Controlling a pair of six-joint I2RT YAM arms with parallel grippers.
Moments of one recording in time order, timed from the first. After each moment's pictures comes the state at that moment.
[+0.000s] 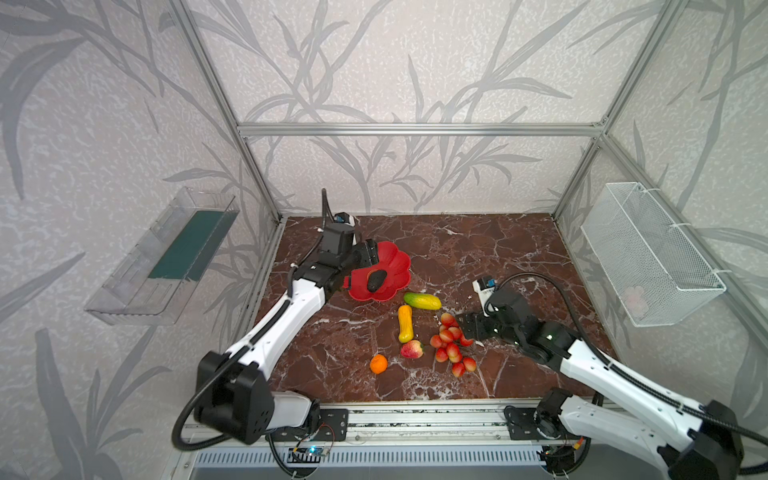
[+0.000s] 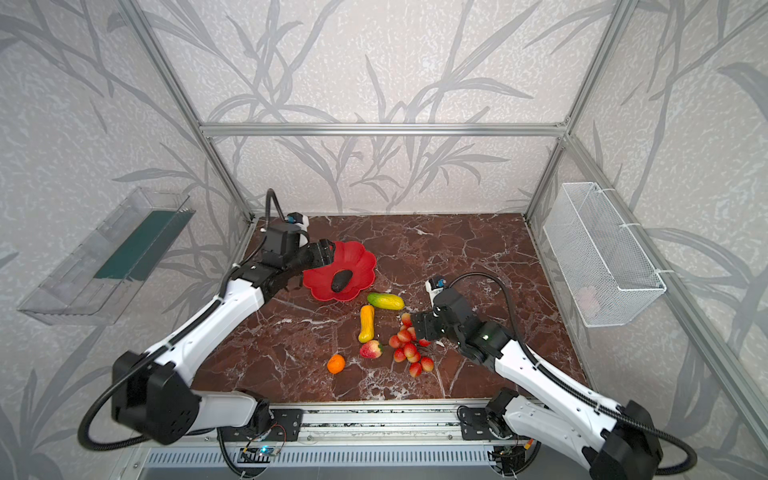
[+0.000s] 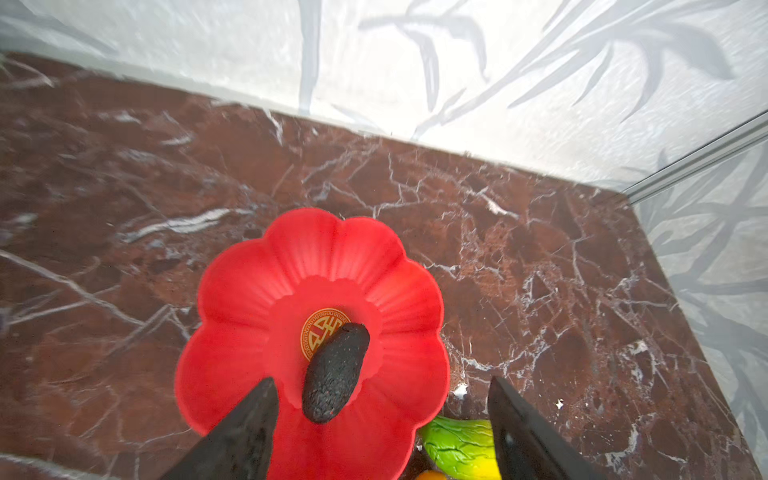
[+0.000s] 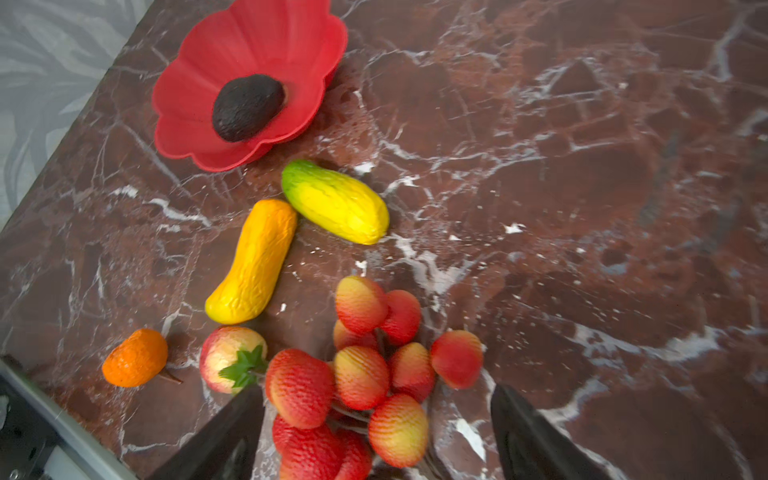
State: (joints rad) left arm -0.32 1.24 1.04 -0.32 -0.05 -0.44; right arm 0.77 1.03 0.71 -0.44 0.10 0.42
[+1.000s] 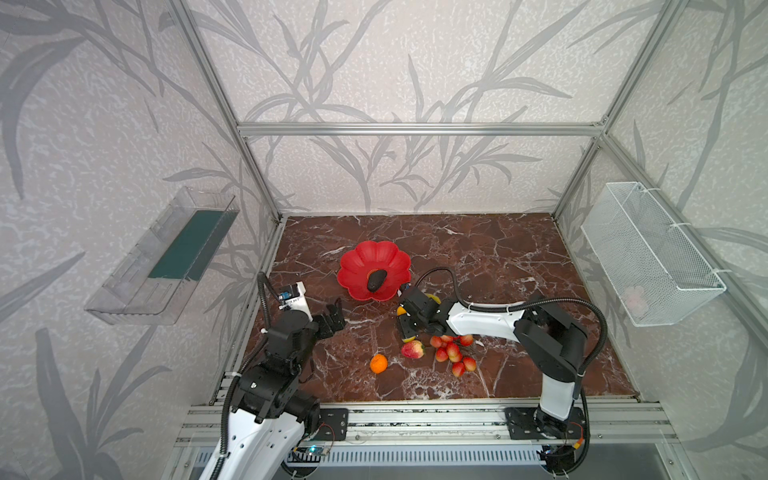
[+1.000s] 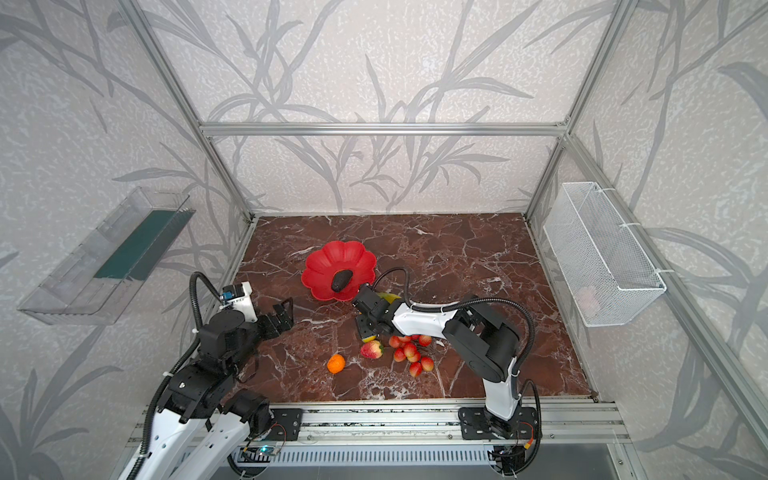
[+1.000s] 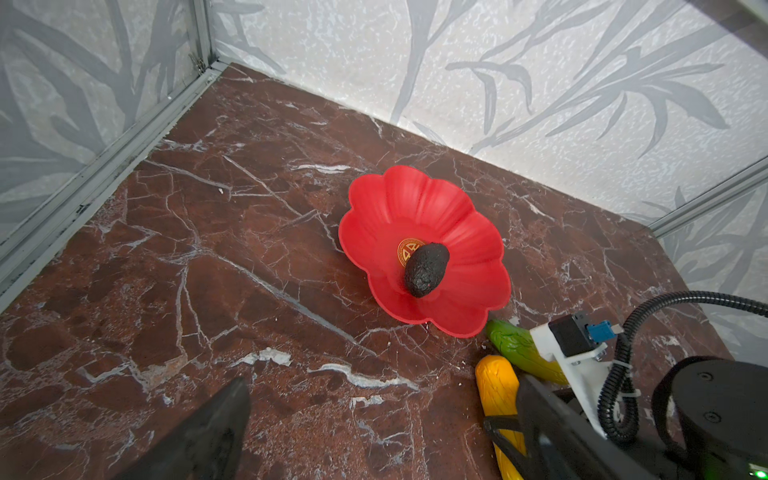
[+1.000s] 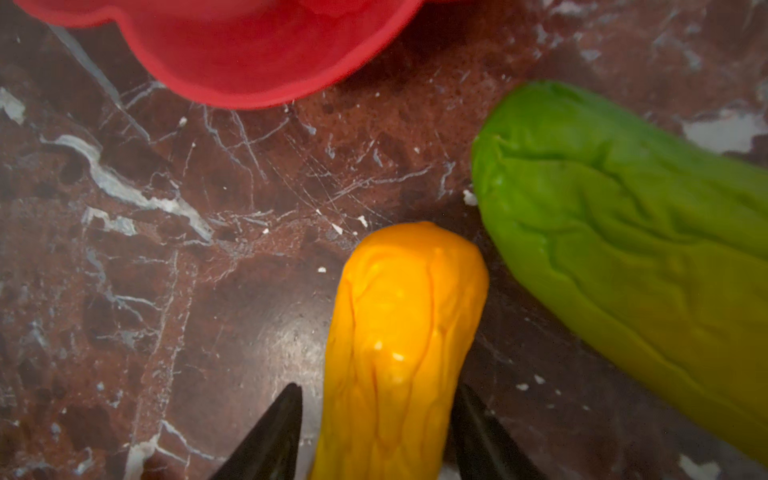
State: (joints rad) left arm -0.32 0.41 0.60 -0.63 -0.23 -0.51; right arm 0.96 1.89 1.12 -0.24 0.06 0.57
